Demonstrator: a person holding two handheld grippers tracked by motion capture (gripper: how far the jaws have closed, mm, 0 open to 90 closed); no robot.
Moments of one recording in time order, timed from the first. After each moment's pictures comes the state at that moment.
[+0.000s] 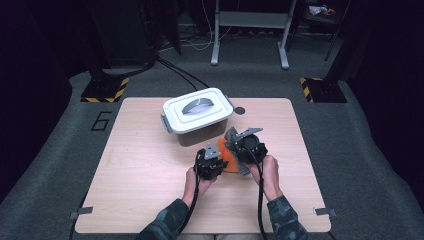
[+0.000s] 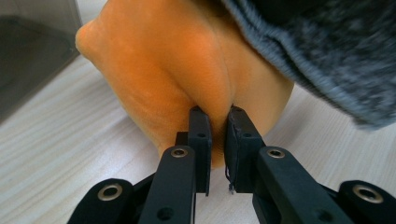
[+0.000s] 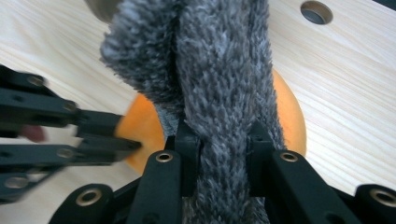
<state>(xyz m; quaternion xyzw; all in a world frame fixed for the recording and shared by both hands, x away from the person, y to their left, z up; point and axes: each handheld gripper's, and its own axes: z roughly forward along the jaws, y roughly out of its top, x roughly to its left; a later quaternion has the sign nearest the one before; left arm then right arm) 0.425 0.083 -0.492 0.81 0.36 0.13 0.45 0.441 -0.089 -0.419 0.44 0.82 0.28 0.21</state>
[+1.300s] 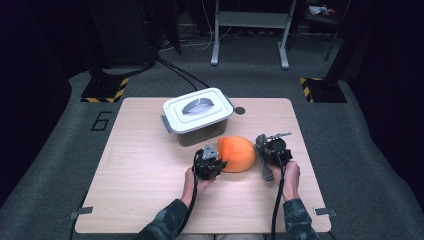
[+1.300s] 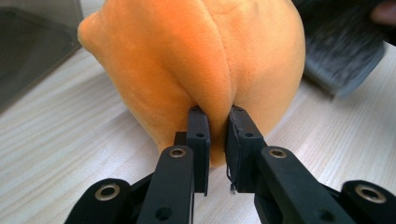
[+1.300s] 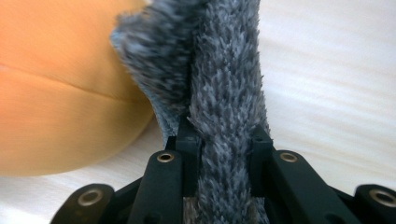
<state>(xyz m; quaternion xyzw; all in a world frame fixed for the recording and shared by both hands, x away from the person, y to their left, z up) 0.427 0.087 -0.495 0.81 0.36 0.13 0.45 0.459 -0.176 -0.462 0.56 0.77 0.24 0.20</state>
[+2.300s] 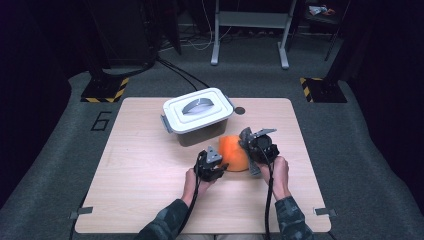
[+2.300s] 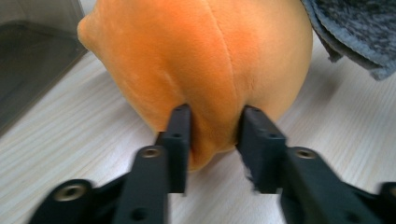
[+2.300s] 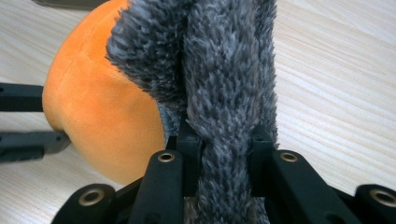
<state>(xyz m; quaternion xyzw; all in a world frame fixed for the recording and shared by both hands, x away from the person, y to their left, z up) 0.426 0.080 -0.502 0.82 0.33 0.17 0.43 0.450 -0.127 -0.434 0.49 0.80 0.27 0.21</state>
